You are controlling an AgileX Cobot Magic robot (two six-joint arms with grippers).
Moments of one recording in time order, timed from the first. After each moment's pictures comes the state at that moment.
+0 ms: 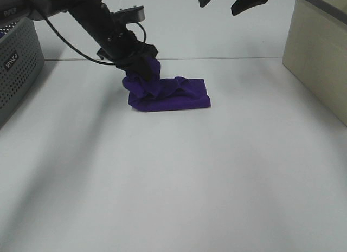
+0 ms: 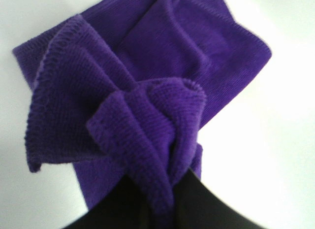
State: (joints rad) left arm -0.29 2.55 -2.33 -0.51 1.12 0.37; right arm 0.19 2.36 -2.47 0.38 1.22 -0.11
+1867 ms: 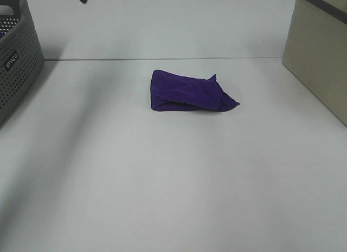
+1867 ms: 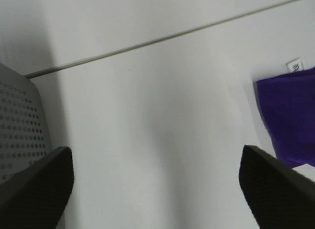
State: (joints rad) left arm -0.18 2.21 -2.37 -0.03 1.21 0.05; right arm 0.06 1.92 -2.11 0.30 1.22 -0.06
